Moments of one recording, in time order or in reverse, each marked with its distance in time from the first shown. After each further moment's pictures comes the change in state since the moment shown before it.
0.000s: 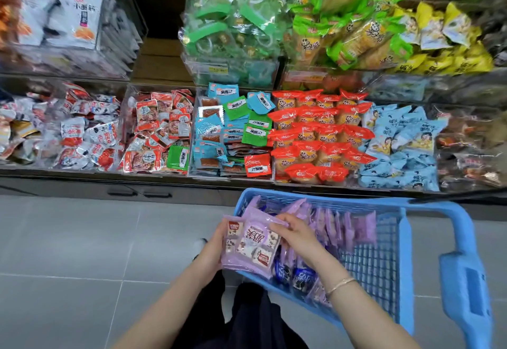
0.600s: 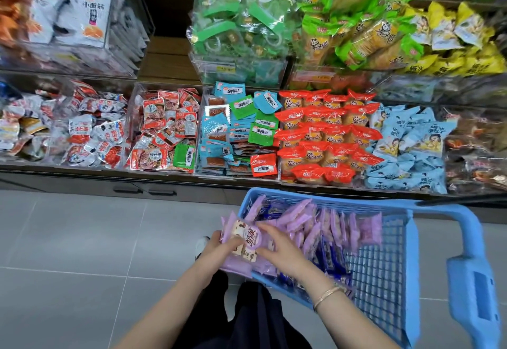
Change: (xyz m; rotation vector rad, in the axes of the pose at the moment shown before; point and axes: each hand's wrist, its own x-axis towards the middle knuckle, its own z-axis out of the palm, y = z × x) left_hand -0.009 -0.007 -0.014 0.231 0.119 0.068; right_hand -0.006 0.007 0.040 -0.383 -0.149 -0.130
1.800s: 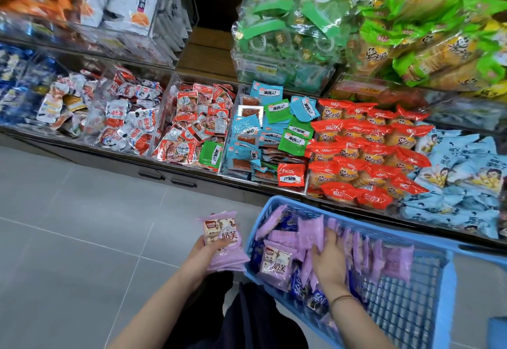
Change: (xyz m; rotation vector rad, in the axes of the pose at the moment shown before) left_hand 0.003 -0.006 -0.044 -0.379 0.190 -0.104; right_hand 0.042 0.069 -0.026 -0.251 0.515 0.314
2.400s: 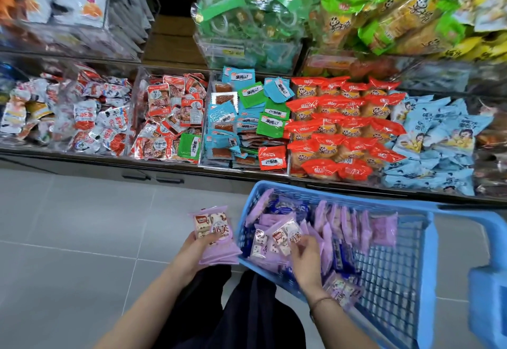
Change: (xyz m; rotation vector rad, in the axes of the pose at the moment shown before) left_hand -0.004 -0.005 0.007 0.056 -0.024 -0.024; right_hand -0.047 0.023 0.044 0.416 -0.016 0.088
